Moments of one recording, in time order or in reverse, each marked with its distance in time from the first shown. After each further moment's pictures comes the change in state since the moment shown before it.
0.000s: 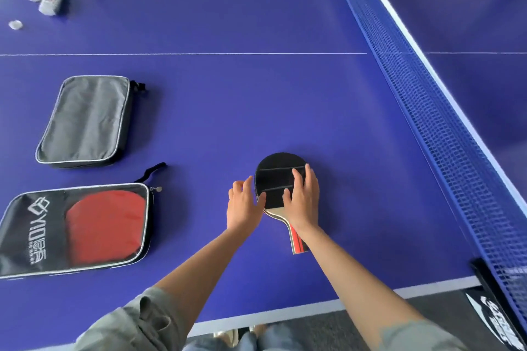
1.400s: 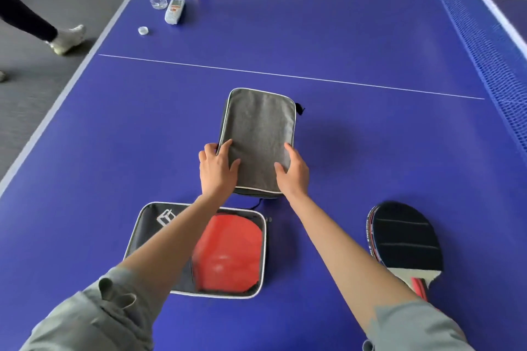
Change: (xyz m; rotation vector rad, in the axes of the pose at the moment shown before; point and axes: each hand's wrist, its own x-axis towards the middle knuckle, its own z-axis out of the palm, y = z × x) left_hand 0.111 -0.162 -0.262 0.103 0.356 -0.080; right_hand 0.075 -0.291 0.094 0.433 -0.141 -0.029
